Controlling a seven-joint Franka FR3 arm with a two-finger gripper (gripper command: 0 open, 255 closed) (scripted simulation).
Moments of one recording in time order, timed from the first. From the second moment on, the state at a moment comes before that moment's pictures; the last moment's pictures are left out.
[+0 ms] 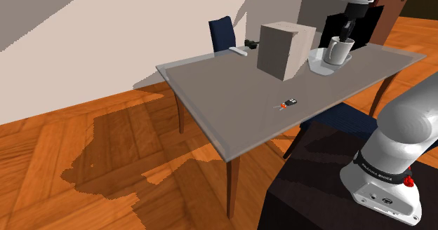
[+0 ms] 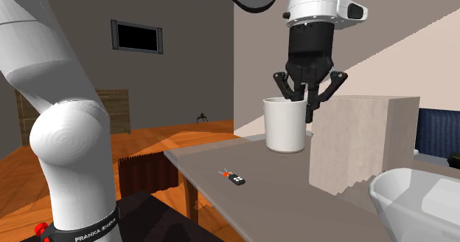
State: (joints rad) arm -0.35 -0.35 -0.55 -2.15 -0.12 1.85 -0.84
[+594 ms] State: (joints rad) arm -0.36 -0.33 -0.57 -2.25 -0.12 1.96 -0.85
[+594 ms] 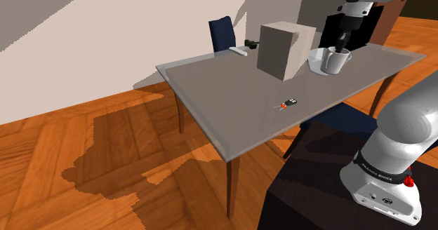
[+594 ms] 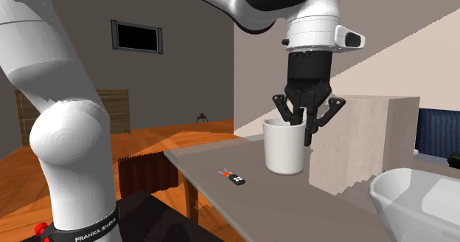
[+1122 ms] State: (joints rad) arm -0.36 -0.29 -0.59 -2.33 -0.11 2.08 -0.87
